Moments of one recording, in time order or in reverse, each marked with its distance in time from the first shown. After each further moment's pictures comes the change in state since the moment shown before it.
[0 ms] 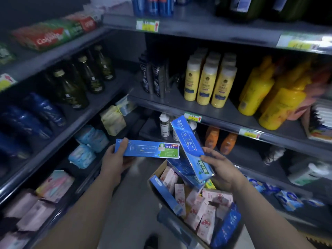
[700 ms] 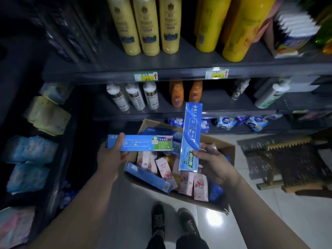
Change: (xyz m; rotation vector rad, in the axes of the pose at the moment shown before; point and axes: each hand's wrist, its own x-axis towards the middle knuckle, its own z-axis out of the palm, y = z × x) left_hand 0.086 -0.111 0.078 0.325 -0.181 -0.160; right_hand 0.005 0.119 -0.053 0.455 0.300 0.091
